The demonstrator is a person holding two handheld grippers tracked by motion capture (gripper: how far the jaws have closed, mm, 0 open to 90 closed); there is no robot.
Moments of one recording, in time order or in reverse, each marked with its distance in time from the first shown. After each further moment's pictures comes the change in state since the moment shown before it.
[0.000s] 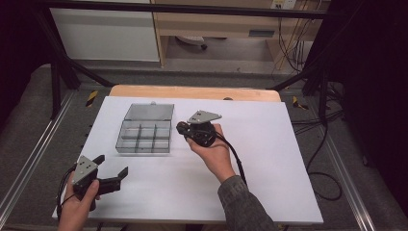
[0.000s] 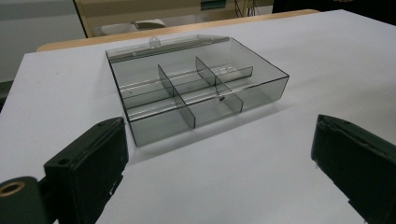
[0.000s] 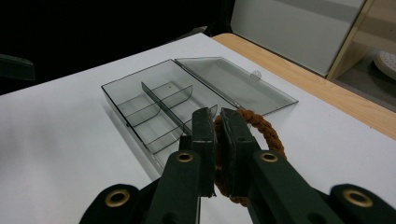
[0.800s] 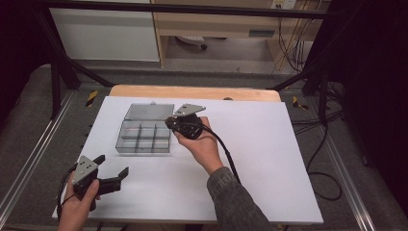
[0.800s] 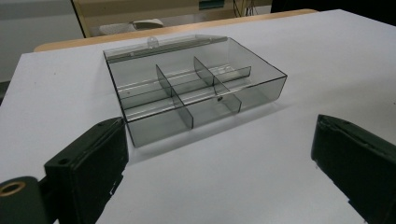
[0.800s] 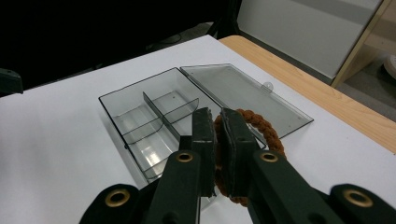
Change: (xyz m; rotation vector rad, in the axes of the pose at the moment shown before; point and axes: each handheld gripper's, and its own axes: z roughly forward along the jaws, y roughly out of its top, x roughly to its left) left arm 0.000 0.000 0.000 0.003 -0.007 0.003; right arm 0.006 0.022 0.035 0.029 0.019 -0.032
